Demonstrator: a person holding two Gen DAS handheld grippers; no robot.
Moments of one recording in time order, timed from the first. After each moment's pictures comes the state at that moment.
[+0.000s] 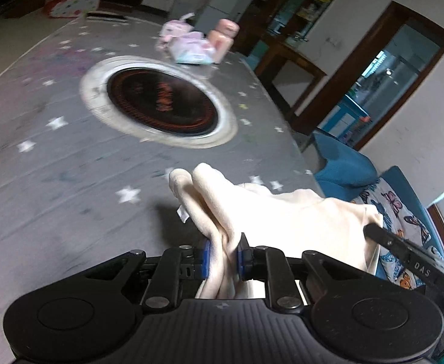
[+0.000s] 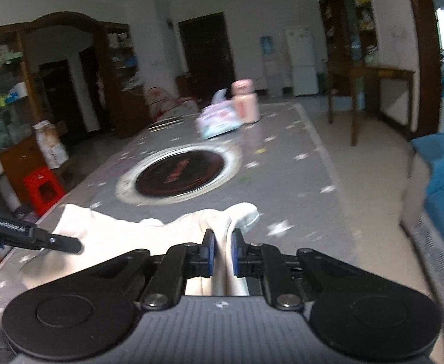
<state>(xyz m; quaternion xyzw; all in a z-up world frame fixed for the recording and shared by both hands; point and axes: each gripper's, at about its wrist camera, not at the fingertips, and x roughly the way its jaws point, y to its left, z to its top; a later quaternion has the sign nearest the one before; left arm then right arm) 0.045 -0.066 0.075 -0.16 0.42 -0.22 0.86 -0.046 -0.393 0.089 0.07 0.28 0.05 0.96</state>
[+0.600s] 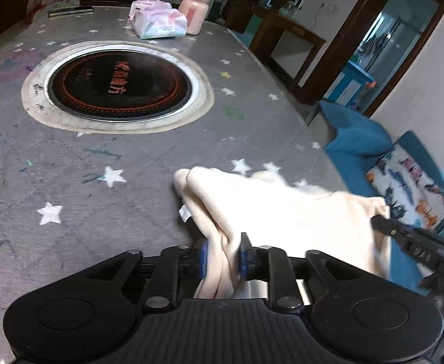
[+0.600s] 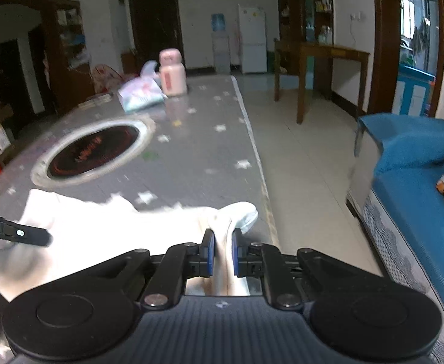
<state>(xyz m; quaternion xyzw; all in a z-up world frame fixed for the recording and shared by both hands) 0.090 -0.145 0.031 -0.08 0.45 -0.21 0.86 0.000 -0.454 0.032 0.06 0.34 -0.04 0.94</state>
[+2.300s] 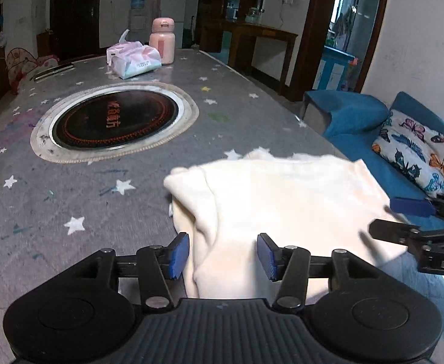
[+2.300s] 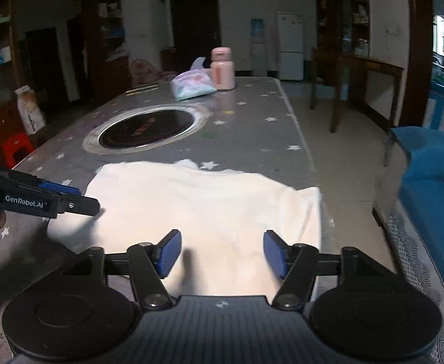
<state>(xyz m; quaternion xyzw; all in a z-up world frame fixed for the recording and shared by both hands) 0.034 -0.152 0.033 0.04 0.38 -0.23 0.89 -0.052 -0.406 0.027 0.02 0.33 0.04 0.94</state>
